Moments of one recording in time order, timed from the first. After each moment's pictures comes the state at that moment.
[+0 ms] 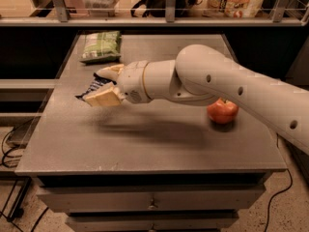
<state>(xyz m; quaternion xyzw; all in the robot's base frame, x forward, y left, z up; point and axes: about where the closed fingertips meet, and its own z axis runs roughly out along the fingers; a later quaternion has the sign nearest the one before) 0.544 0.147 0.900 -0.53 0.60 0.31 0.50</state>
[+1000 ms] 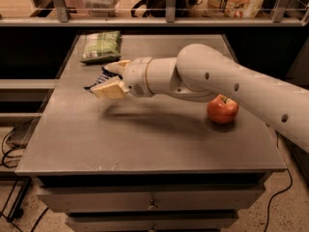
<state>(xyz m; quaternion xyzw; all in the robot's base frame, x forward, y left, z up) 0.583 0.136 0.892 -0.51 0.62 0.30 0.52</state>
